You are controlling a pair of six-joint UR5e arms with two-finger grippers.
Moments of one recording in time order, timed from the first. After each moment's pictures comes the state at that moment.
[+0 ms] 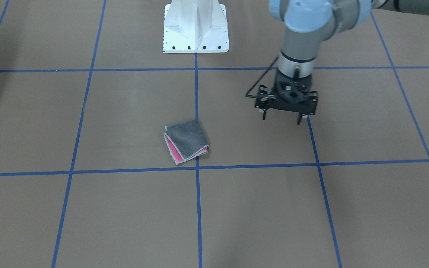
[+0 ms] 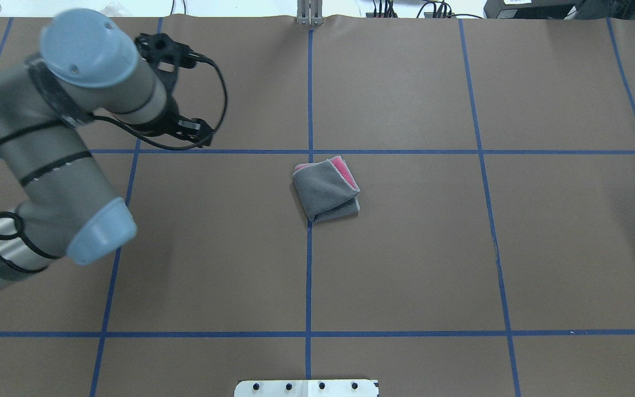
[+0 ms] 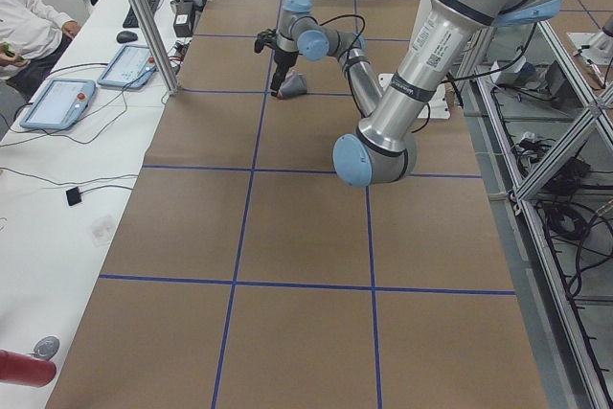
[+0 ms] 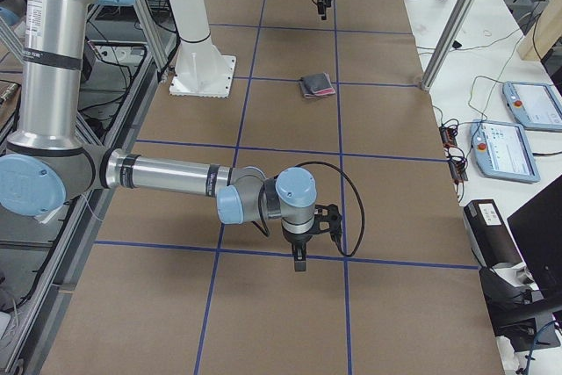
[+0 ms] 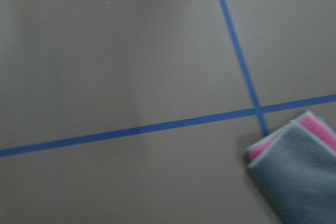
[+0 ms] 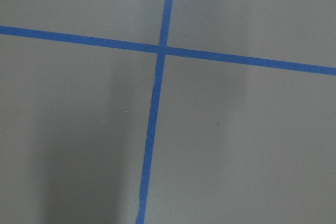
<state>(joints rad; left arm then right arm) -0.83 -2.09 -1.87 -1.45 -1.94 -0.68 1.50 -1.74 1.64 -1.31 2.26 0.08</state>
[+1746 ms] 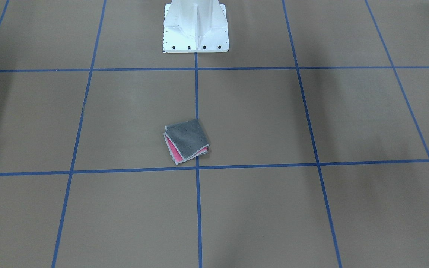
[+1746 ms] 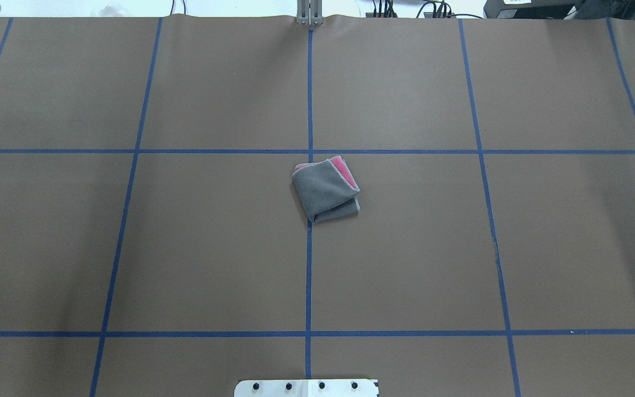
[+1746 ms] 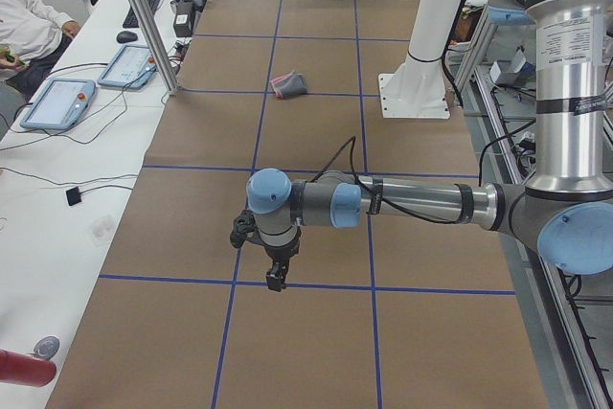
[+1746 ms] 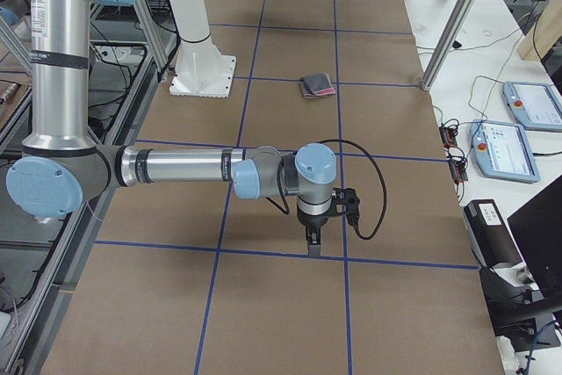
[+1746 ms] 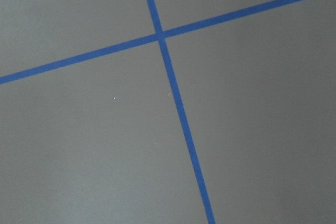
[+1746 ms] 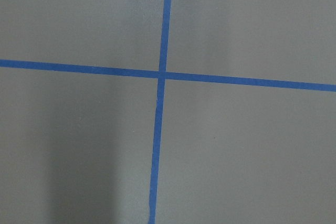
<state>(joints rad) -1.51 -1.44 -1.72 -1.54 -2.29 0.21 1.53 -1.66 1.71 -1.50 2.25 0.05</state>
